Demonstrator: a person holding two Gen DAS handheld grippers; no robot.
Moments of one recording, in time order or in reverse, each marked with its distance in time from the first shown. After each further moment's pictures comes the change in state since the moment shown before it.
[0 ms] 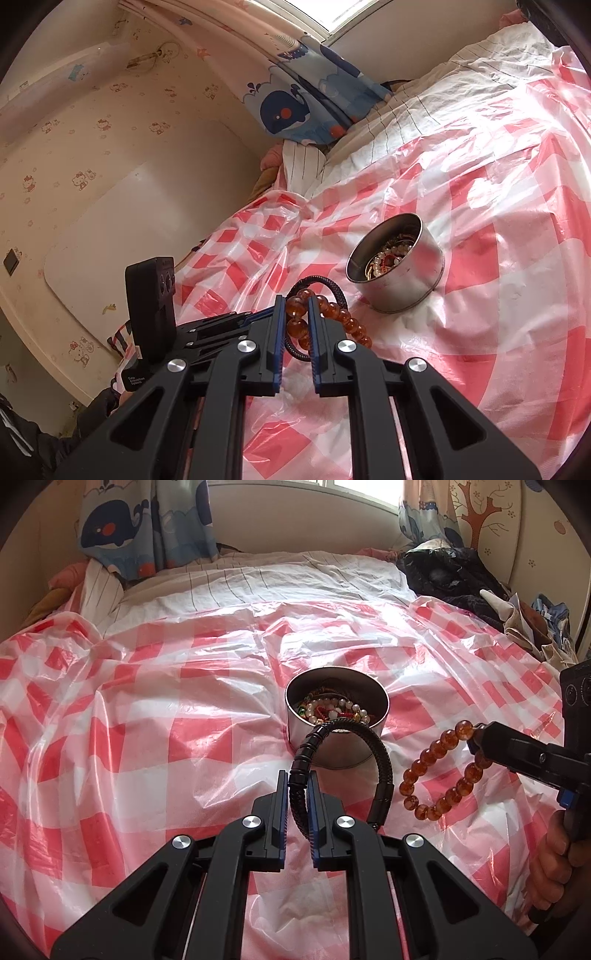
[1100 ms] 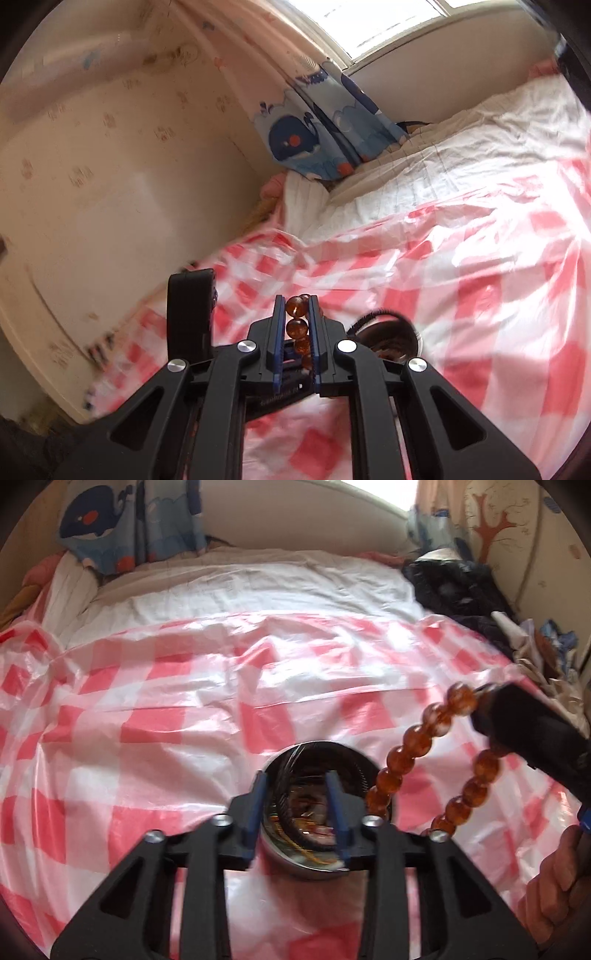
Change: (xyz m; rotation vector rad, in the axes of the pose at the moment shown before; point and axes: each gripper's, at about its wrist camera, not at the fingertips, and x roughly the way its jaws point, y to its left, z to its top) left arm 0.079 -0.002 0.076 -0.079 0.032 -0.040; right arm 0.032 0.014 0.085 -0.172 -0.051 -0.104
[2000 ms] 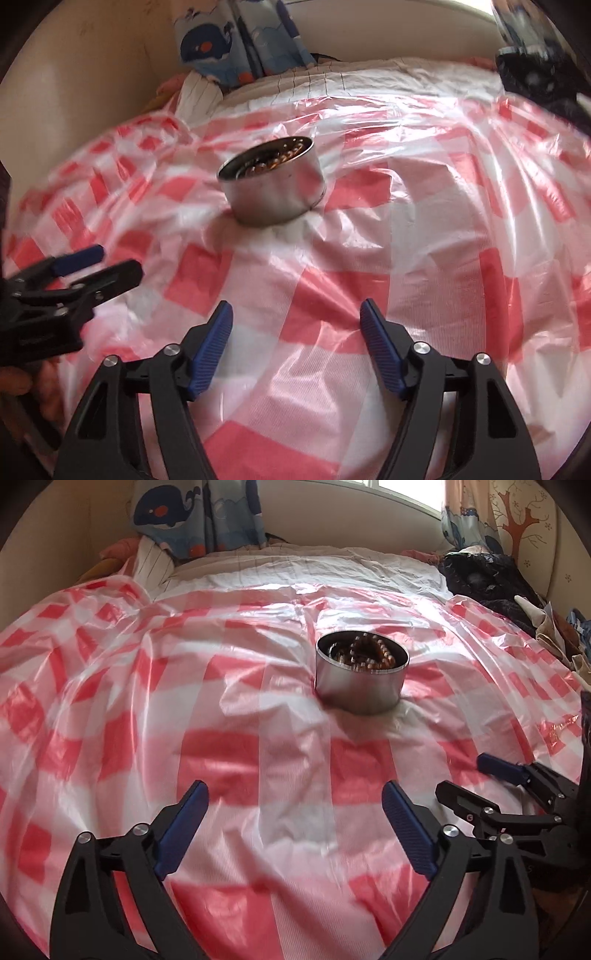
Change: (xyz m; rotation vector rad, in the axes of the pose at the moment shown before) left arm -0.092 -0.001 -0.145 -0.061 -0.027 0.198; right arm -0.015 0.020 -0.140 -0.093 0.264 -0.537
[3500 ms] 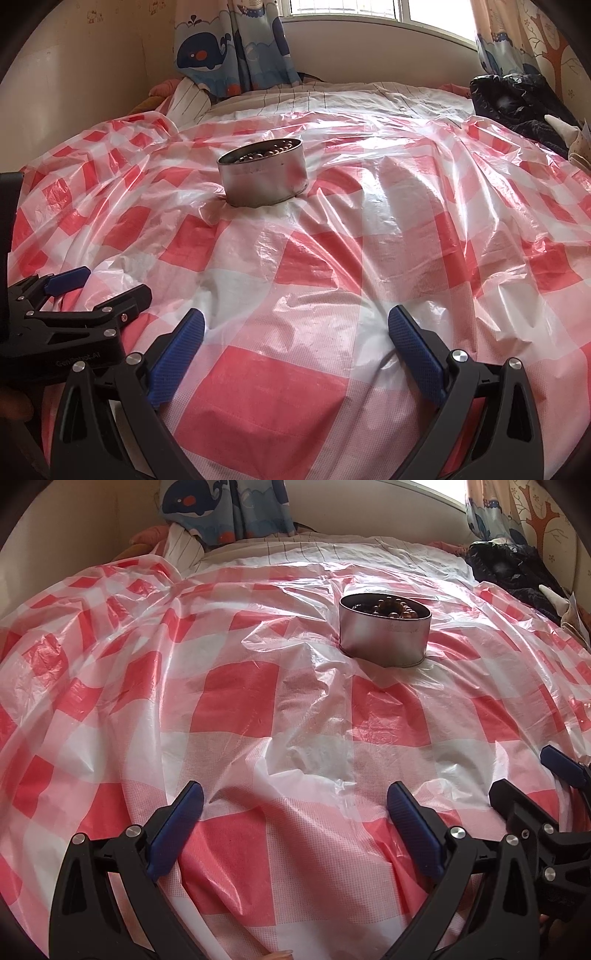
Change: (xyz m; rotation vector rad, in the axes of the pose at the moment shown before) left arm 0.007 -0.006 -0.039 -0.033 0.015 0.116; right arm -0.027 0.009 -0.041 -0.005 -0.090 -0.097
